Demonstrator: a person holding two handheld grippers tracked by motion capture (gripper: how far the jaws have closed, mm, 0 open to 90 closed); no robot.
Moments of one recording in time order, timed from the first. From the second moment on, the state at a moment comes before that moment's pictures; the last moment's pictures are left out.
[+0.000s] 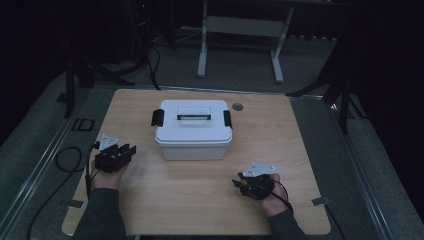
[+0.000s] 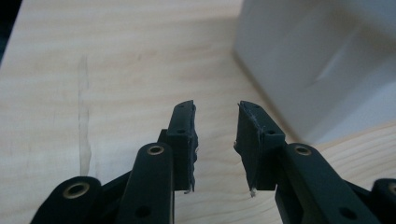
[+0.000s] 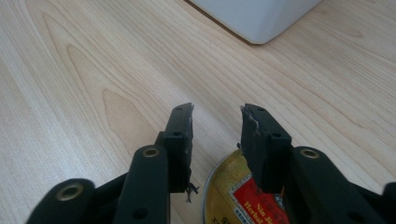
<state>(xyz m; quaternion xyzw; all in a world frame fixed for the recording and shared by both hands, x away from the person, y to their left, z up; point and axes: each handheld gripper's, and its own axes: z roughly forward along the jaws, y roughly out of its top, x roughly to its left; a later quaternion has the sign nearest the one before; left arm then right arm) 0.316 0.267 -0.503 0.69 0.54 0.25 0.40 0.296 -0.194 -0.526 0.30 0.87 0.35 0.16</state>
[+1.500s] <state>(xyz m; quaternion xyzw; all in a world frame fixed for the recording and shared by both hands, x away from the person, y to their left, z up) 0.386 0.131 -0.378 0.81 0.32 0.27 0.40 0.293 -0.206 -0.527 0.31 0.86 0.36 0.16</state>
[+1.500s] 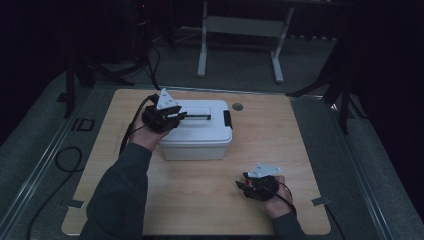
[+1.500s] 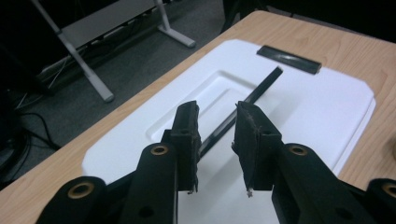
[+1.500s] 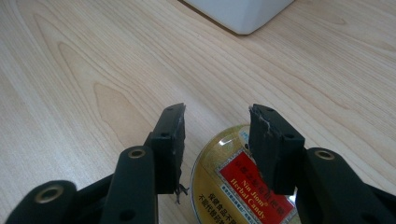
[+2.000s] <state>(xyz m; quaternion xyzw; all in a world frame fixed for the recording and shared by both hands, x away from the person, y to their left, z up) 0.403 0.112 -0.381 0.83 0.31 0.23 0.40 0.292 -0.210 -0.527 0.32 0.86 0.36 0.16</state>
